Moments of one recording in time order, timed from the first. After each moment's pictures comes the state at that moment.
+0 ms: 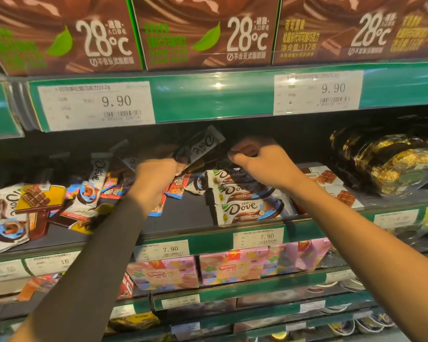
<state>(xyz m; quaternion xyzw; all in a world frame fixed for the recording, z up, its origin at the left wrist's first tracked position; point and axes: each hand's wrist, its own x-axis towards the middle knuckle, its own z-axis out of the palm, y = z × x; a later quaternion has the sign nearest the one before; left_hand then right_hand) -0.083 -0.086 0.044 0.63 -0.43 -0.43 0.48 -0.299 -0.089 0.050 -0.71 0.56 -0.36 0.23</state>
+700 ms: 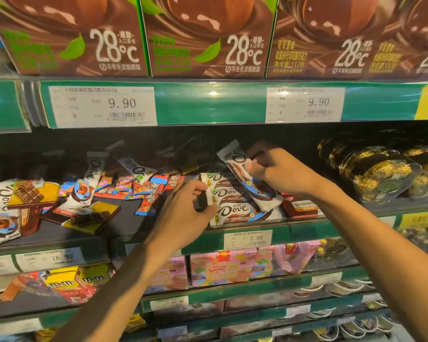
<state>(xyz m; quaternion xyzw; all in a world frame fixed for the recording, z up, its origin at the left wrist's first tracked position) -0.113 -0.027 0.006 0.58 -0.69 -0.26 0.33 -0.331 -0.064 0.069 -0.74 0.56 -0.27 0.25</state>
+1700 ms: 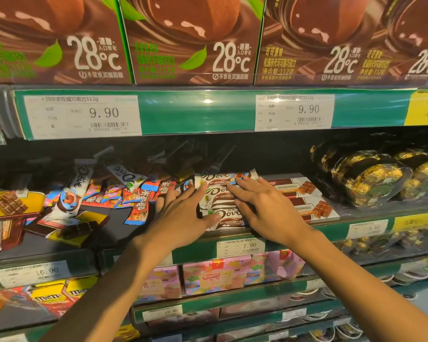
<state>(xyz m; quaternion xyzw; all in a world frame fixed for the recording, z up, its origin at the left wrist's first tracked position) -0.122 -0.051 0.006 0.61 -0.77 -0.17 0.09 -0.338 -0.053 -0.008 -0.83 0.53 -0.17 -0.04</state>
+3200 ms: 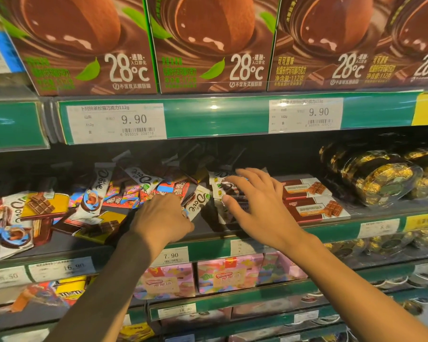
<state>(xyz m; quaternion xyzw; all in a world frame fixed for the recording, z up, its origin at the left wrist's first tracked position) -0.087 -0.026 0.049 0.70 -0.70 -0.12 0.05 -0.287 -0.029 0.008 -0.78 0.55 -0.29 -0.03</state>
